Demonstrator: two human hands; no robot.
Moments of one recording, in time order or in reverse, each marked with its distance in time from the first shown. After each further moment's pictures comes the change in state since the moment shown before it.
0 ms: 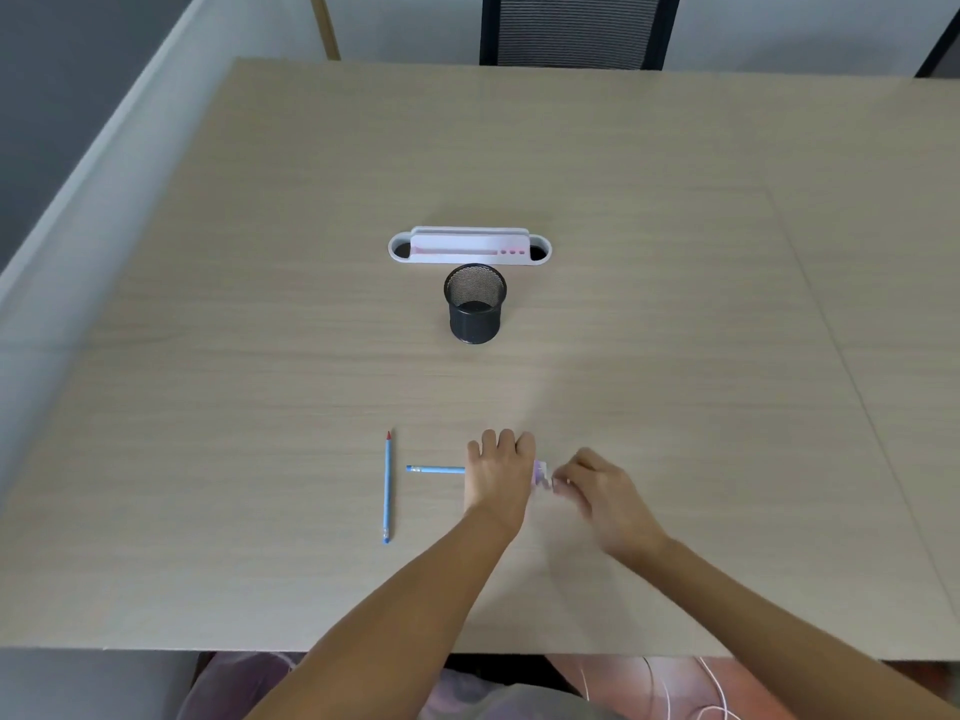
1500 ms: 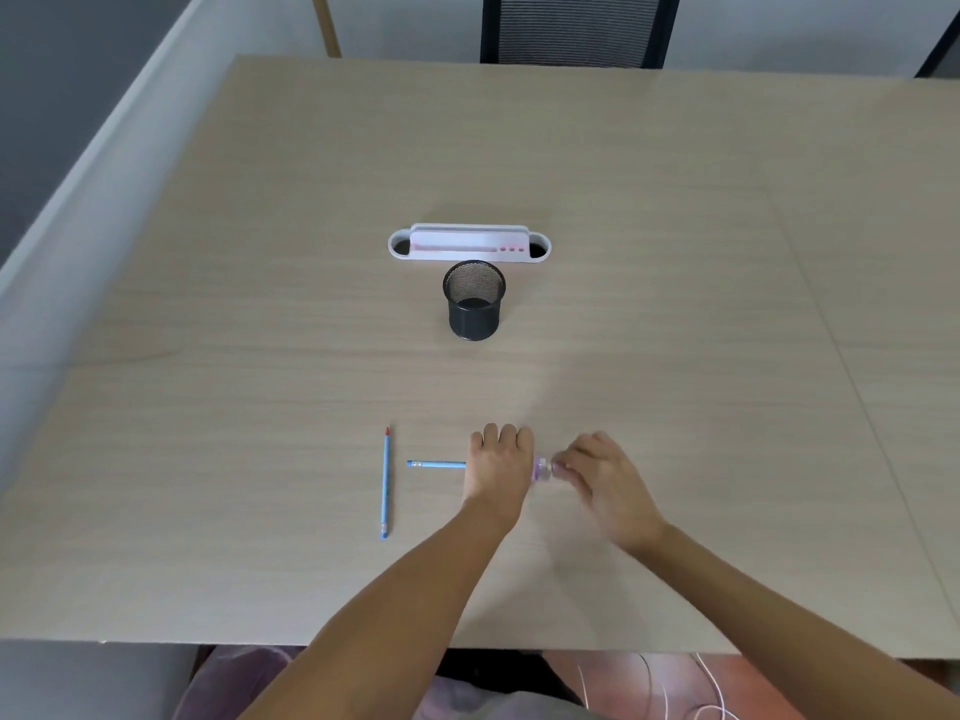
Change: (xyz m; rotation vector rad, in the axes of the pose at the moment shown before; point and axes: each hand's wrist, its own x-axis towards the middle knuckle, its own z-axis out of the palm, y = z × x) left_hand 0.000 0.000 -0.002 0.056 -0.013 0.057; right_hand 0.008 0.007 0.001 -0.135 0.142 -0.137
